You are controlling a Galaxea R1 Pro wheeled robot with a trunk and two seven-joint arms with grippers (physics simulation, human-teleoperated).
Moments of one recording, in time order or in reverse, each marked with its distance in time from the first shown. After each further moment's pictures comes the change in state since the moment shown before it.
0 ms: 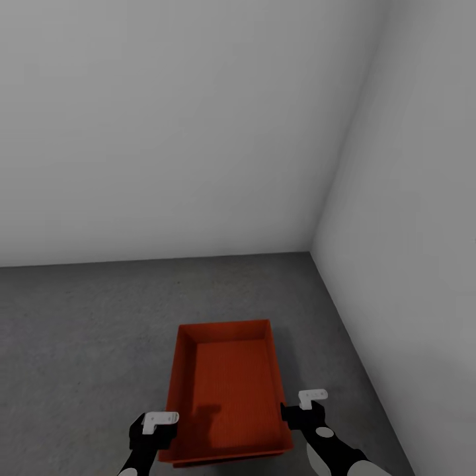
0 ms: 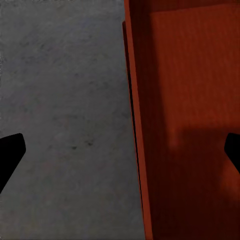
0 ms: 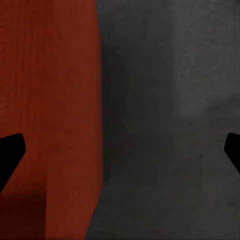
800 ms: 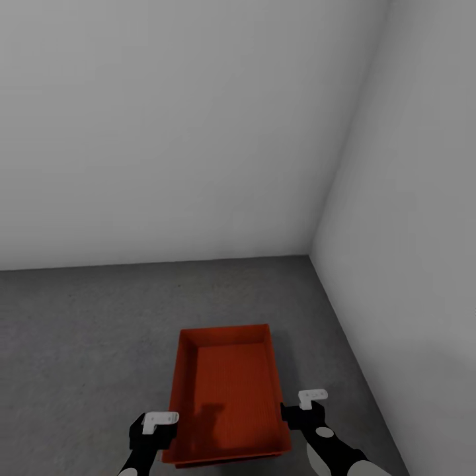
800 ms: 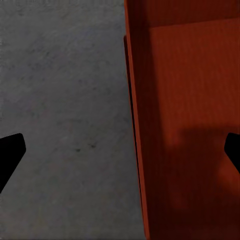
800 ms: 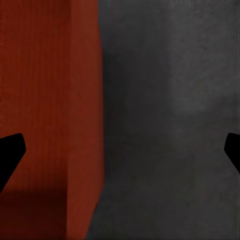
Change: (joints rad) left arm 0.000 0.000 0.000 0.000 0.000 0.000 0.000; right arm 0.000 0.000 0.000 0.000 0.000 0.000 0.000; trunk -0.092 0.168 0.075
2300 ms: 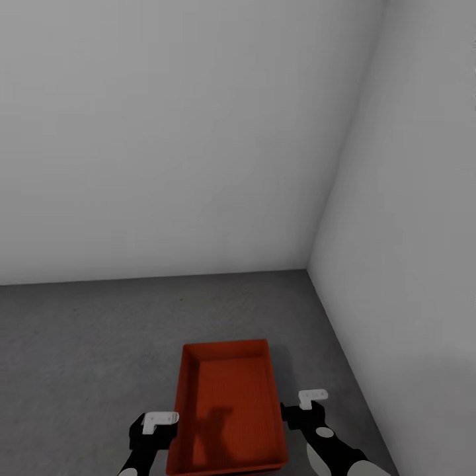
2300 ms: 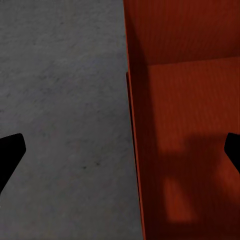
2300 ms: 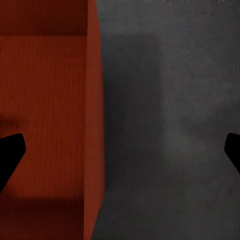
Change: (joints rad) left arm 0.000 0.000 0.000 0.000 0.000 0.000 0.000; right arm 0.000 0.000 -0.001 0.001 0.000 -0.002 0.000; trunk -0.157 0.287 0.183
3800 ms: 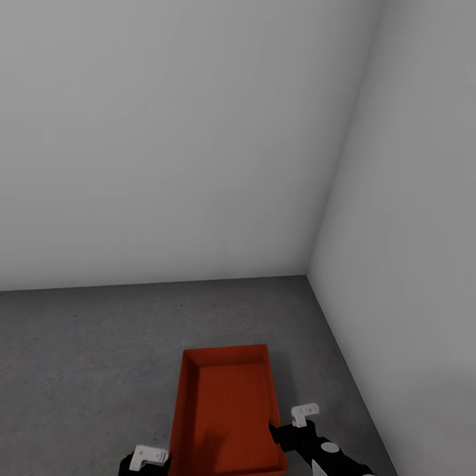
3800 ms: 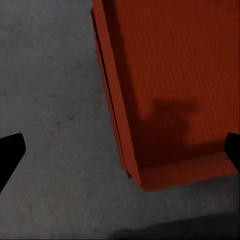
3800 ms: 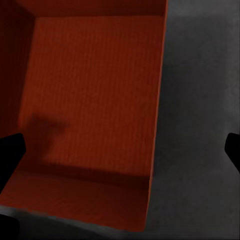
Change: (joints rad) left arm 0.002 0.082 0.009 0.188 0.004 -0.004 -0.238; right arm 0.031 -0.011 -0.010 0.036 -0.001 0.005 0.254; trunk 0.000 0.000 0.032
